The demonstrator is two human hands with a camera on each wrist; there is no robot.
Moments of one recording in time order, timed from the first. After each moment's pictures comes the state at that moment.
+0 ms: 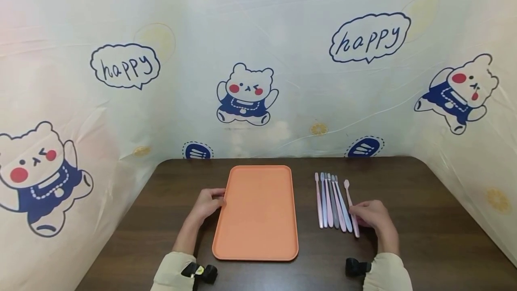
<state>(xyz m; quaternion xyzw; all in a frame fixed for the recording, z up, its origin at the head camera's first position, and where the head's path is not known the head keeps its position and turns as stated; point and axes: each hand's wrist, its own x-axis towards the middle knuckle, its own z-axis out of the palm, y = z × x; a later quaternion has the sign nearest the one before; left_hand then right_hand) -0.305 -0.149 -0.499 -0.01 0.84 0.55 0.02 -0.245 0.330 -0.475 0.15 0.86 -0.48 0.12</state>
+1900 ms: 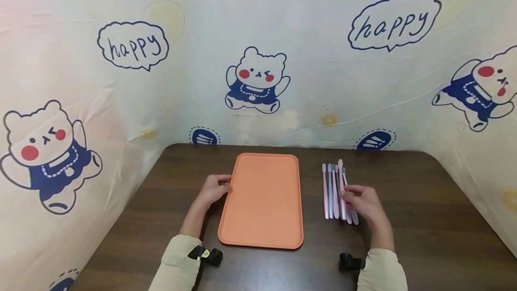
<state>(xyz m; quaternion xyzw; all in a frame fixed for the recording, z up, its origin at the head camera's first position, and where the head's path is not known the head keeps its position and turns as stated) -0.306 -0.148 -0.496 -0.04 0.84 0.55 0.05 -0.247 0.289 -0.461 0.07 0.85 -0.51 0.09</state>
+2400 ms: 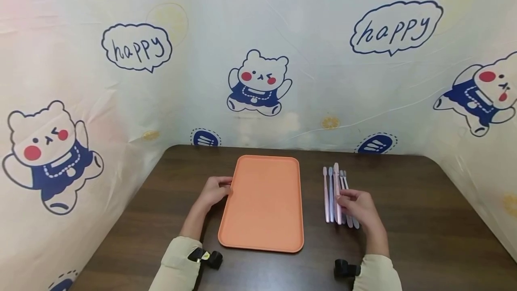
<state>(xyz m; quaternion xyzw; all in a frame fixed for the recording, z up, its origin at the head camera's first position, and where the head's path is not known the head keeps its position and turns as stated) -0.305 -0.148 -0.494 -0.04 0.84 0.55 0.04 -0.245 0.273 -0.461 0.07 0.84 -0.53 0.09</state>
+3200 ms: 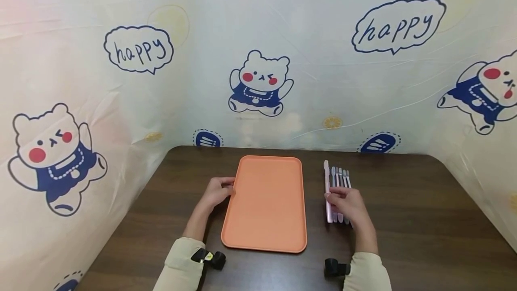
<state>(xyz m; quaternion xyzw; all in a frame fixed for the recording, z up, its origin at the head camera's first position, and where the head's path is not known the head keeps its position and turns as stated) -0.305 -0.147 -0.498 -0.04 0.84 0.55 0.04 -0.248 0.240 -0.457 0.06 0.84 -0.53 0.09</state>
